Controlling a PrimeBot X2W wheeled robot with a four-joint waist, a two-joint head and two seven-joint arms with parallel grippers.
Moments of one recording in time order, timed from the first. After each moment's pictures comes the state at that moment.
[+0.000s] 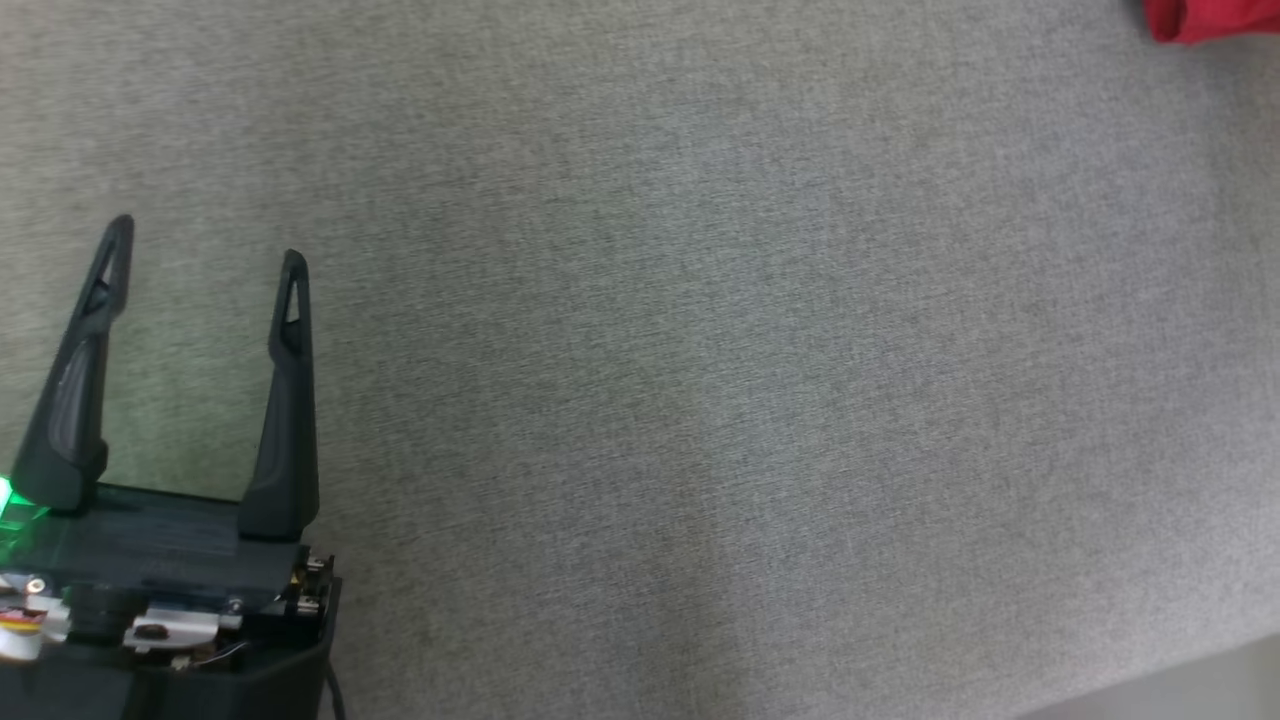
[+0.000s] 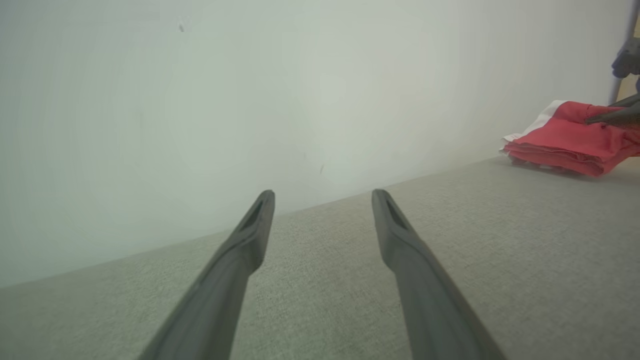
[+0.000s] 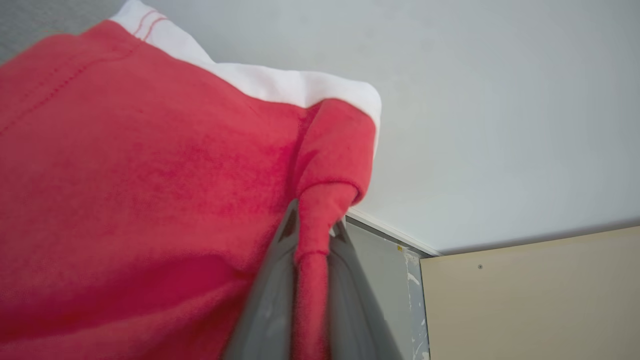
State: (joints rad) left arm -0.24 0.23 -0.06 -0.48 0.05 -0.08 -0.22; right arm -1.38 -0.74 0.67 0.99 0.28 0.13 -0.08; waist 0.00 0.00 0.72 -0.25
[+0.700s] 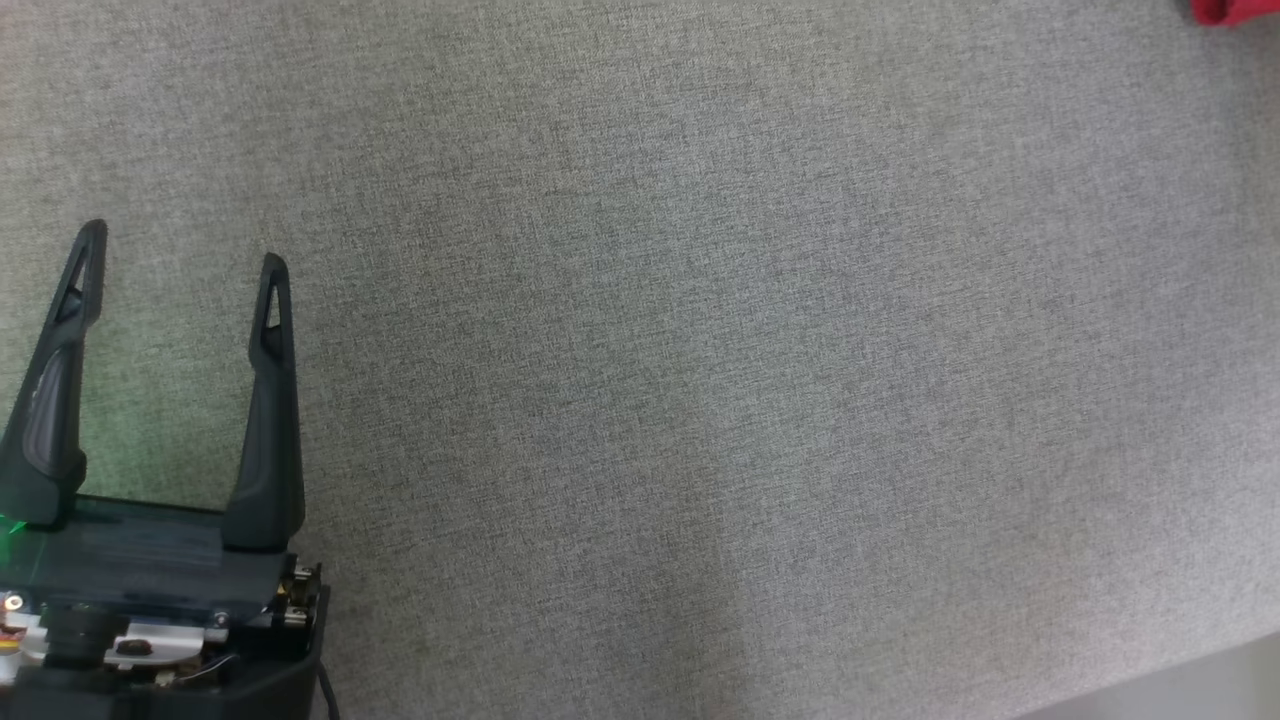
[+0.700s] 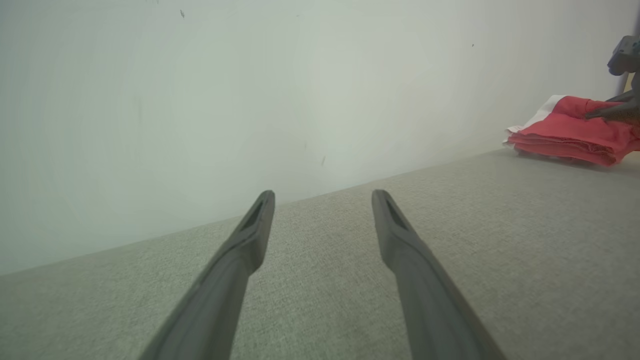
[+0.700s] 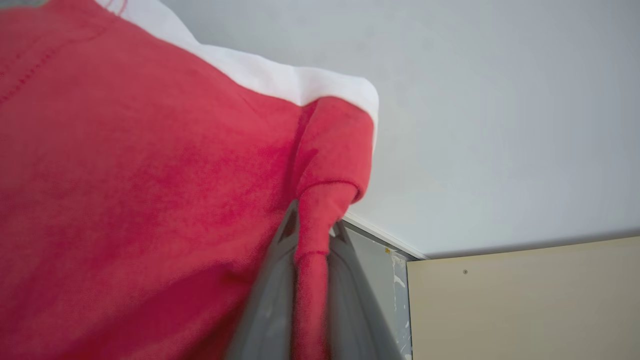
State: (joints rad) left arm -0.23 0.25 -0.06 -0.52 0.05 -0.06 -0.20; right arm -1.46 -0.70 0.66 1.10 0.19 0.13 -0.13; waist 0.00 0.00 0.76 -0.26
